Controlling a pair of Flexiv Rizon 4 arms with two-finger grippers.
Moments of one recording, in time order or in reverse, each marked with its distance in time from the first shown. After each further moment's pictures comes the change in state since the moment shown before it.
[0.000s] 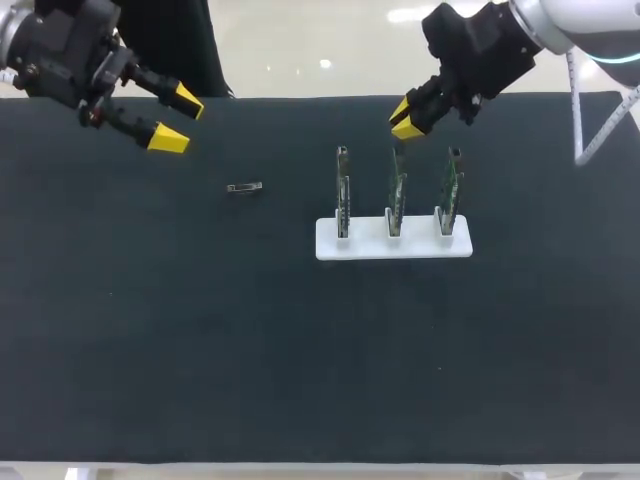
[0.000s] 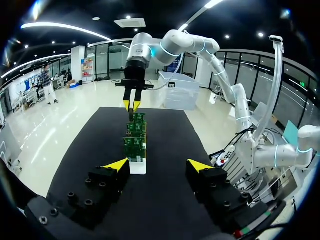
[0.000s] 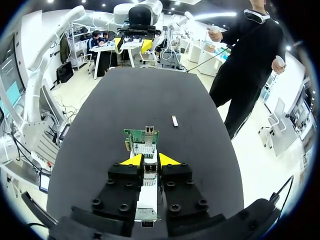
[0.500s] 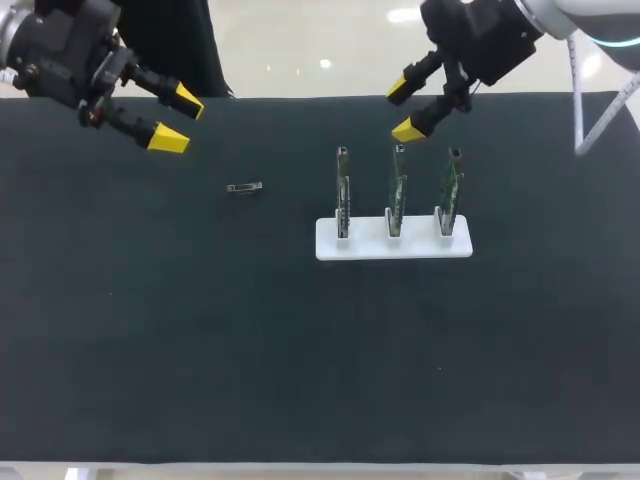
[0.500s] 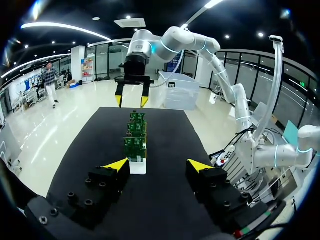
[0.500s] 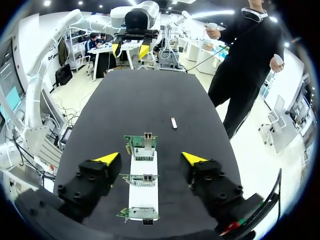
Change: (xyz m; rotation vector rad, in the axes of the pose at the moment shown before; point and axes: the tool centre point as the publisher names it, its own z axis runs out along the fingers) left arm 0.000 0.000 0.000 0.000 0.000 0.000; right arm -0.013 0.000 -0.012 -0.004 0.019 0.027
